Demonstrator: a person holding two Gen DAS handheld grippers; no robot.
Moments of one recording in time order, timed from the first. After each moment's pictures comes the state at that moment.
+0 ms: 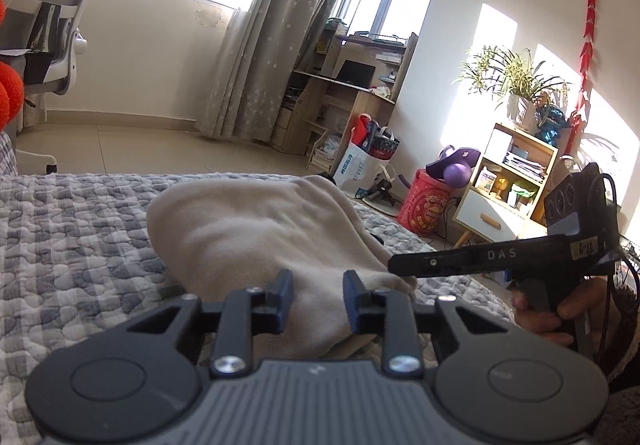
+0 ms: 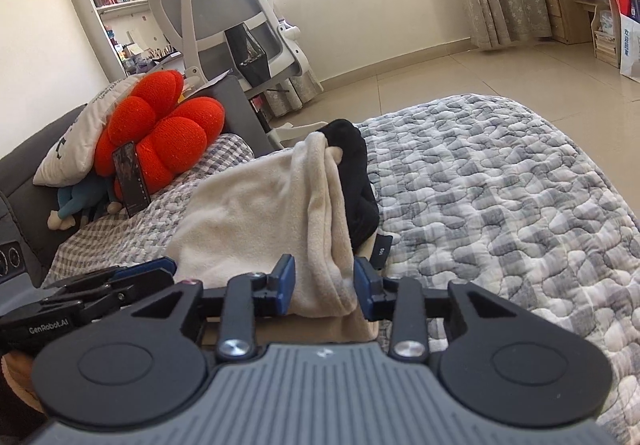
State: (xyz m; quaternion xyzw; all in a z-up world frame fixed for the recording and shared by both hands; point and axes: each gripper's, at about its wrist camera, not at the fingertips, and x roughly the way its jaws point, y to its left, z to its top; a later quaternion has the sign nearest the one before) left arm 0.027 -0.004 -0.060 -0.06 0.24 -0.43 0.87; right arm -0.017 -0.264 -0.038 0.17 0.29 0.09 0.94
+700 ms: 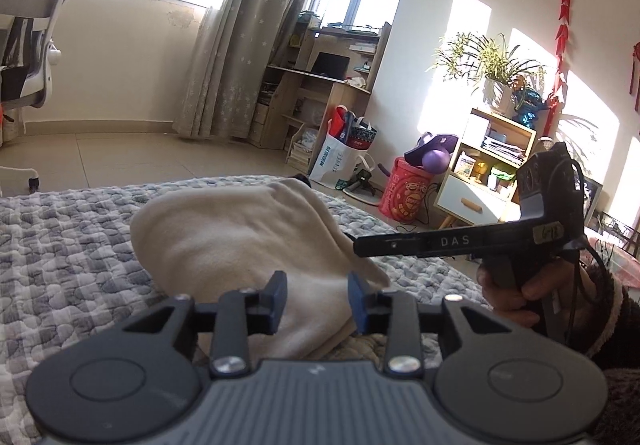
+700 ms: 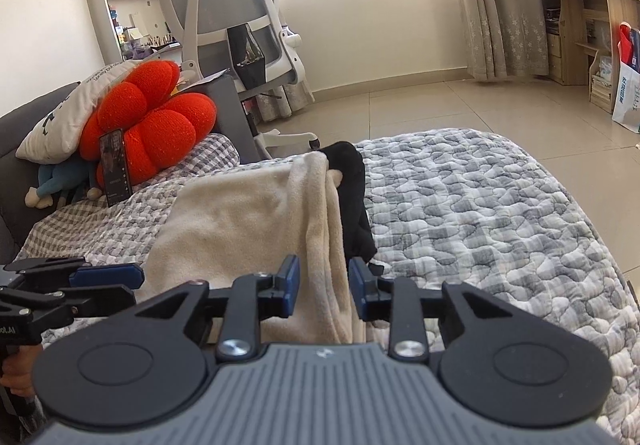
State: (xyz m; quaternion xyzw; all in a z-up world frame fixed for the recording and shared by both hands) left arm 0.020 0.004 -0.043 -0.04 0.22 -0.45 0.86; right arm -0.009 -0.253 -0.028 0.11 0.26 0.07 0.96
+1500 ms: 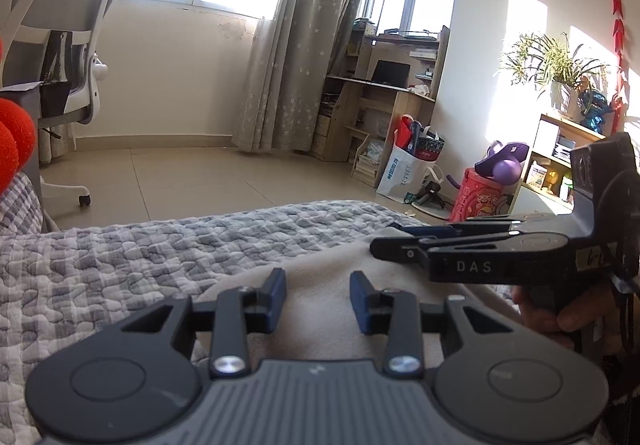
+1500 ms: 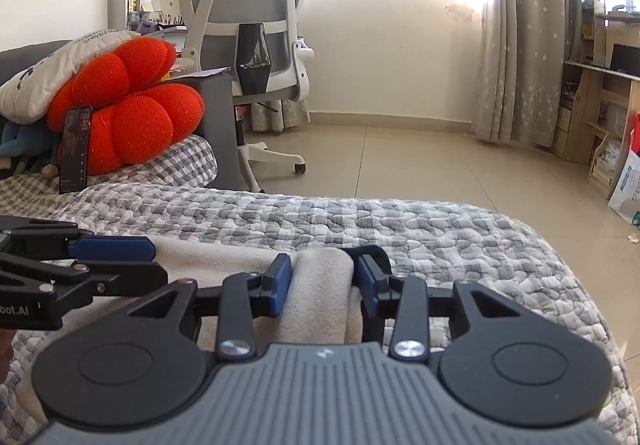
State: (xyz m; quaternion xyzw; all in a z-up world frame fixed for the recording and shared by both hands) left arm 0.088 -0.029 -0.055 -0.01 0.21 -0.37 0.90; right arm 0.078 -0.233 -0.044 0.02 0.23 0.06 0.97
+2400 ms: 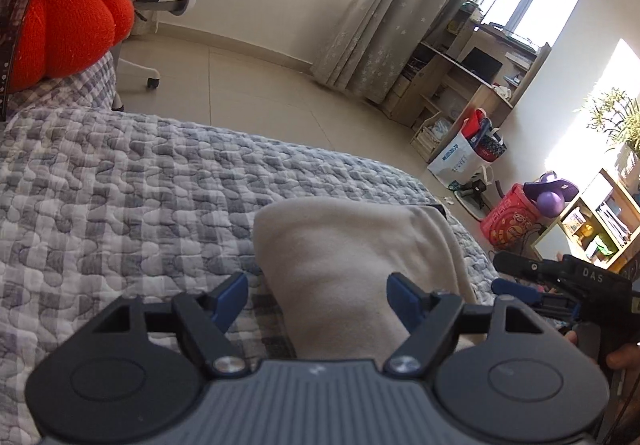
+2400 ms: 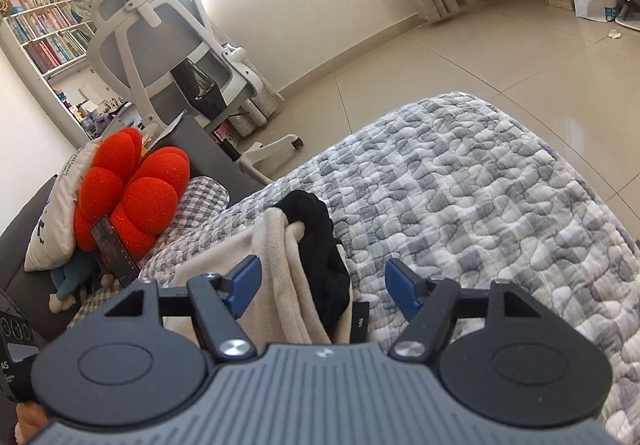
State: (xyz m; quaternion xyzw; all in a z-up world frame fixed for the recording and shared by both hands) left arm 0.072 0.007 -0.023 -0.12 0.38 -0.25 0.89; right arm 0.011 -0.300 -0.002 0.28 0.31 0.03 0.91
